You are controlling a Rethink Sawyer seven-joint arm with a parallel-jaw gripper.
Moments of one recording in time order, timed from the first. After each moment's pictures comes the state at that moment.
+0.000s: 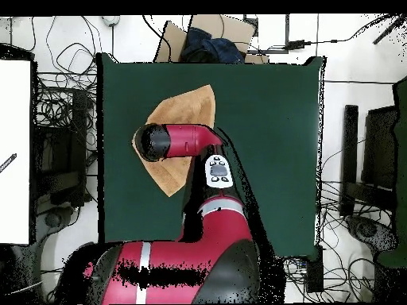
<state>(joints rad) -0.09 -0.35 0.10 1.39 -0.09 0.51 2.29</state>
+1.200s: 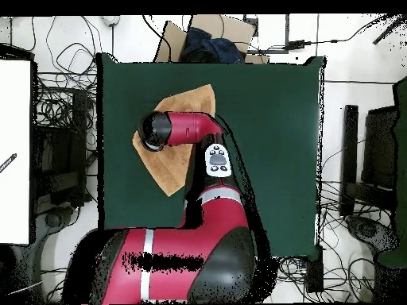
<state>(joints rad) -0.08 -0.26 0.10 1.24 -0.09 0.63 2.29</state>
